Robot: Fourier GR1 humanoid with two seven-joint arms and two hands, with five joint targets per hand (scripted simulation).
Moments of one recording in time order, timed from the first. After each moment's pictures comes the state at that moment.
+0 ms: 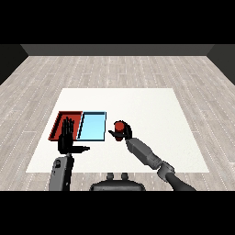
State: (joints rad) left arm 0.02 0.05 0.08 -1.63 0.15 -0.12 -0.47; right arm -0.69 0.00 0.73 -0.60 -0.91 -0.46 -0.58
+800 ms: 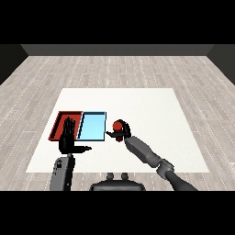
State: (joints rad) left arm 0.02 0.04 0.07 -1.65 0.14 -0.10 -0.45; right arm -0.74 0.00 0.78 -0.60 -0.88 -0.56 -0.53
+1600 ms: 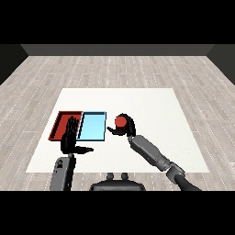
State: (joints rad) left arm 0.02 0.04 0.02 -1.70 0.12 -0.12 -0.40; right arm -0.63 -0.14 0.70 -1.07 -0.69 -0.69 -0.48
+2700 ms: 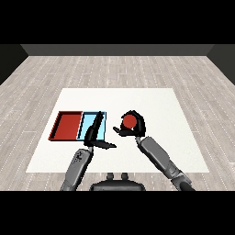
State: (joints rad) left arm -0.17 0.00 -0.29 -1.61 0.01 0.12 -0.18; right arm -0.49 -0.20 0.53 -1.44 -0.42 -0.60 -0.37
